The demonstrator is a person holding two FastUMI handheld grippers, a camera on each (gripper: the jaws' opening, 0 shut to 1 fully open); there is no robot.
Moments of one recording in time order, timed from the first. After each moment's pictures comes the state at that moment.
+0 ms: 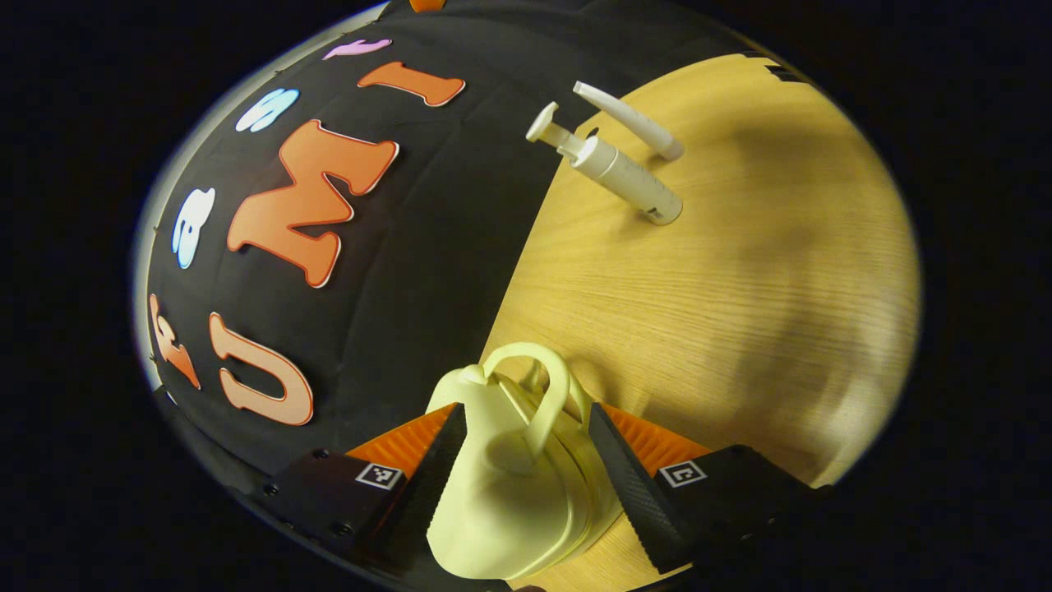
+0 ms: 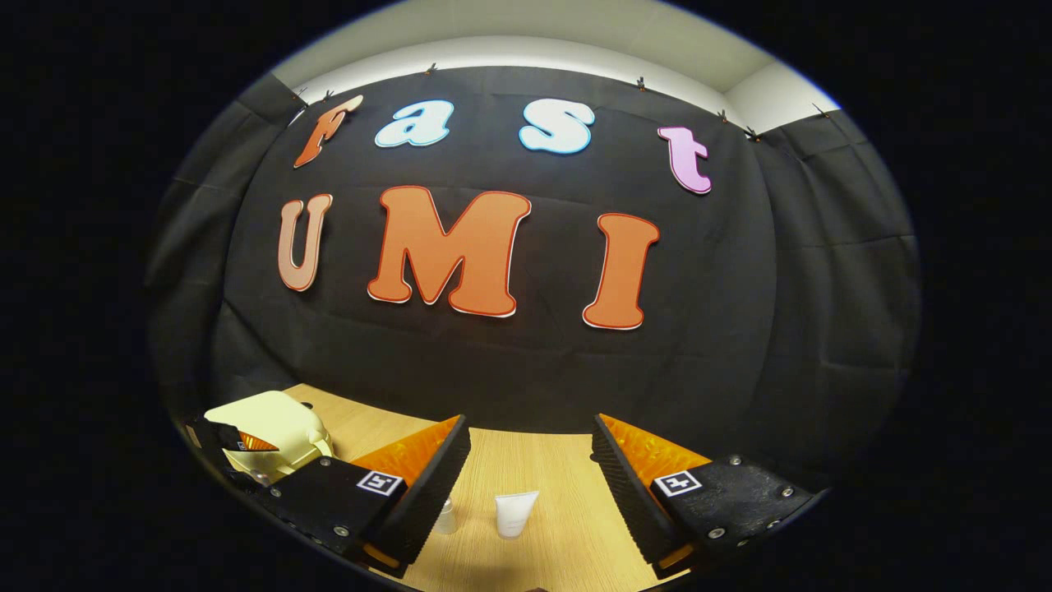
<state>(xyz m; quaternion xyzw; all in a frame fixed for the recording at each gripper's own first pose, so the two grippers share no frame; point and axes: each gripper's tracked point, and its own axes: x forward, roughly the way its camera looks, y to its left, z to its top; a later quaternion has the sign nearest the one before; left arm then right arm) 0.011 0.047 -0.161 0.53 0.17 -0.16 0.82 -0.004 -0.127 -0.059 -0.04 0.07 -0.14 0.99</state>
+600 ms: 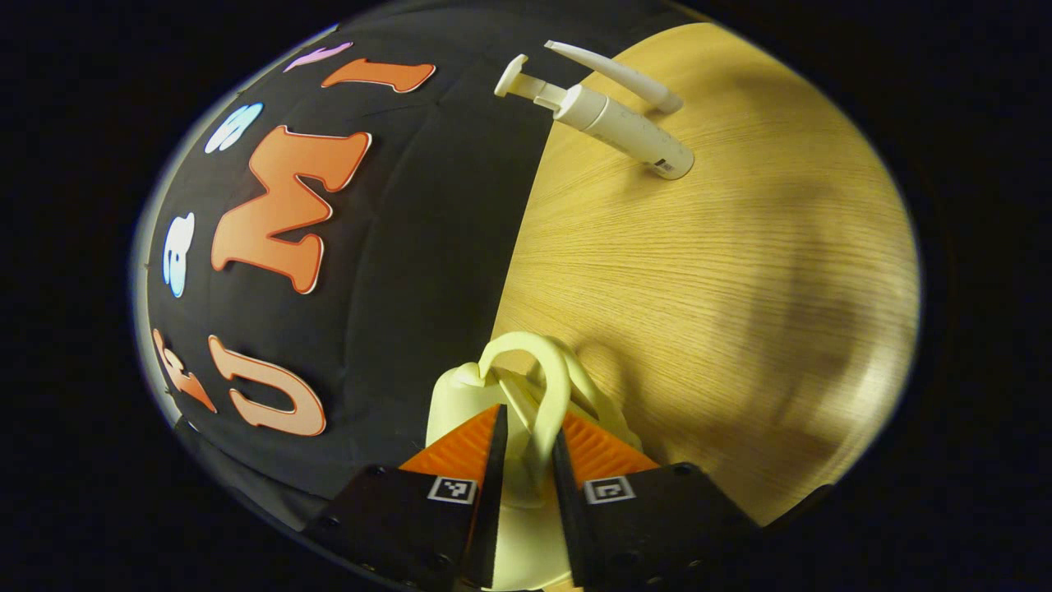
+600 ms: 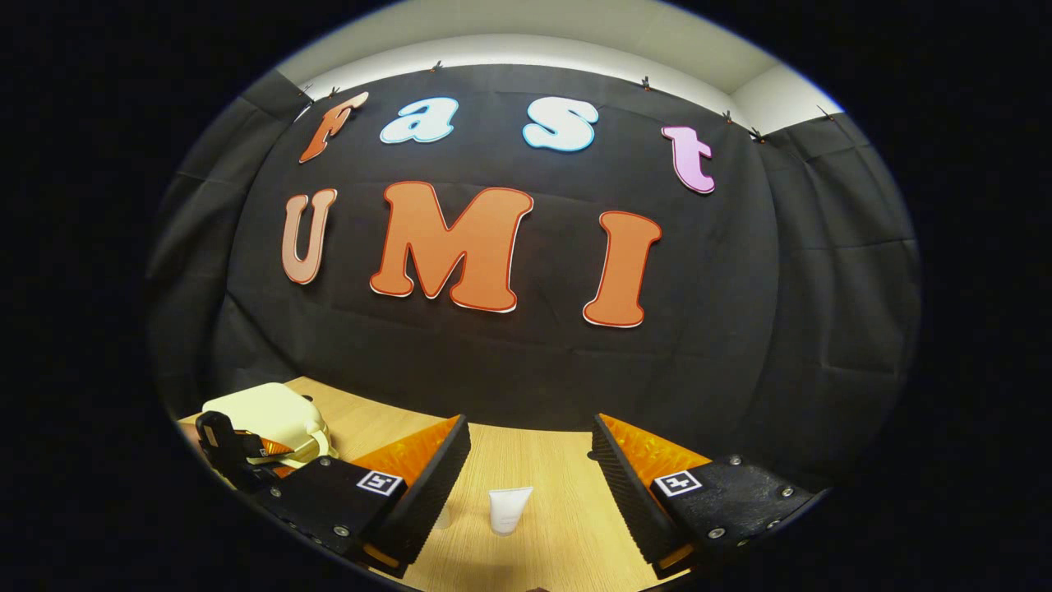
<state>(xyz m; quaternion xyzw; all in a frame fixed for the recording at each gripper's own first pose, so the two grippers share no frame) 0.034 0.049 -0.155 0.57 0.17 -0.14 0.79 -0.008 -0.130 -0.062 -0.05 0.07 -0.13 0.99</state>
